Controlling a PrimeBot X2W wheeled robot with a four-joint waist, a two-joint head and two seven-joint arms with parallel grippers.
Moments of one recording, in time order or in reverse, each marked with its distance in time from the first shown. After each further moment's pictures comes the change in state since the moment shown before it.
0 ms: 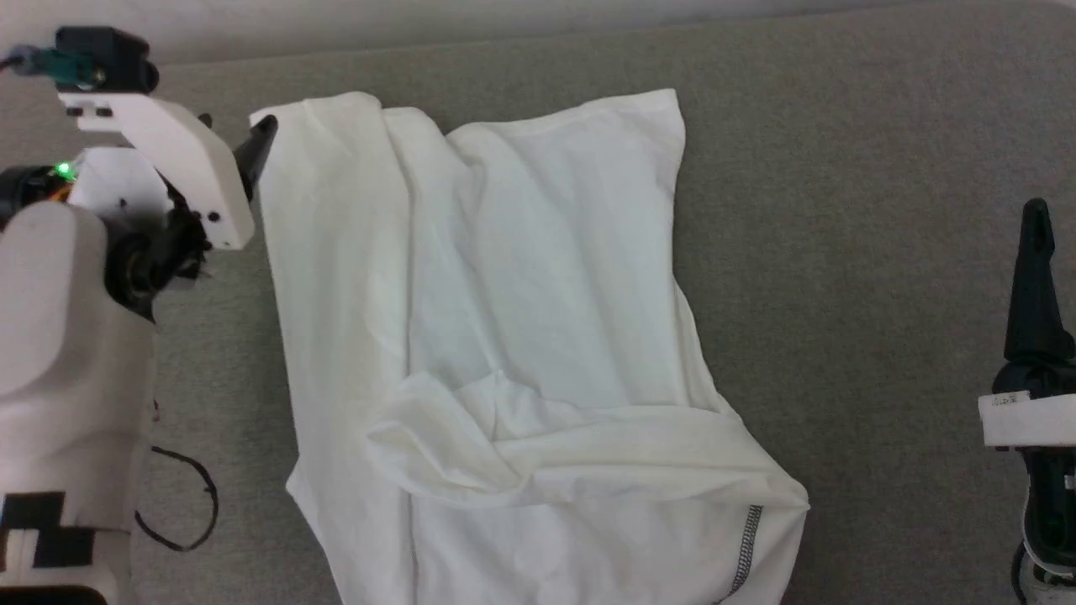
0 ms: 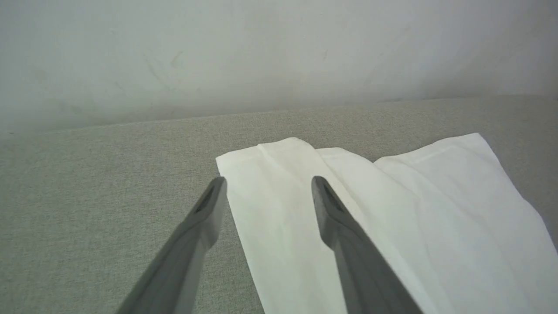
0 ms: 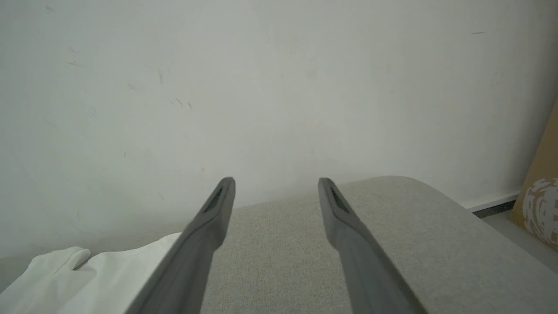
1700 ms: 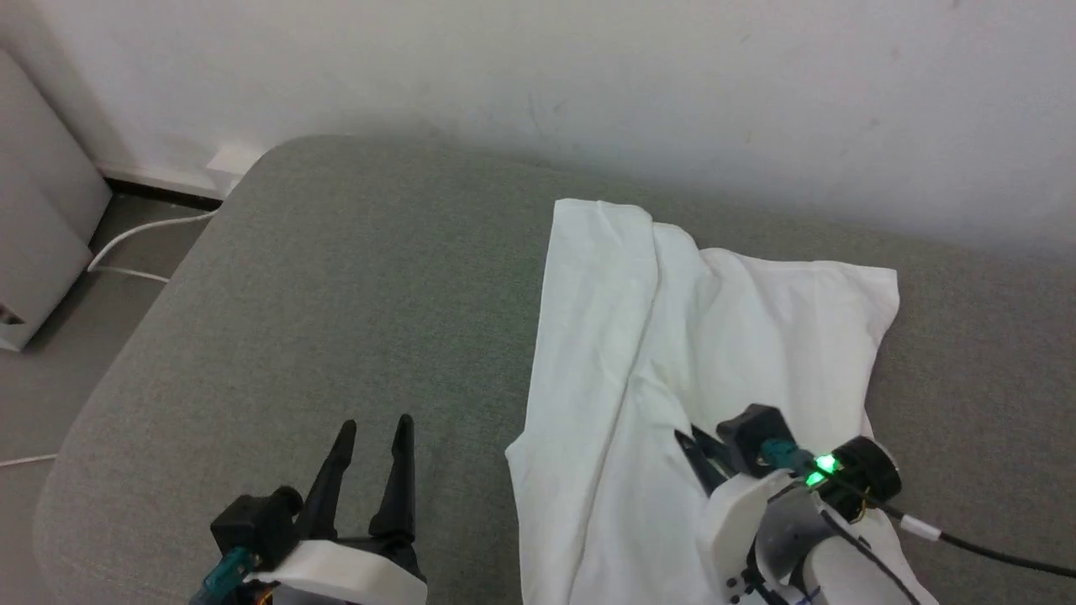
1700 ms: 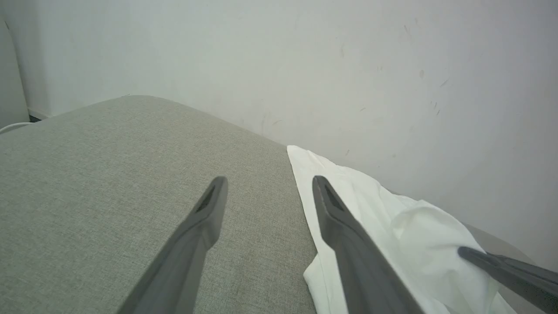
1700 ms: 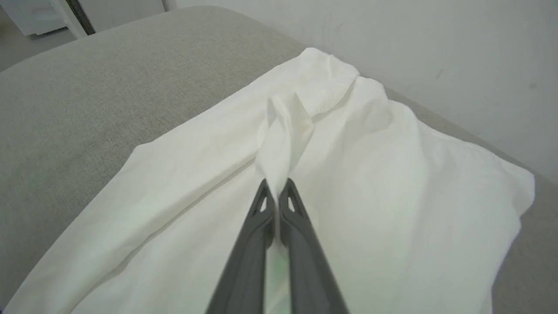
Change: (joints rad) left arm 0.832 -0.308 0.029 -0.341 0.081 0.019 -0.741; right arm -0.027 -0.016 0.542 0.452 -0.273 0.001 0.217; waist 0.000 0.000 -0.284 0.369
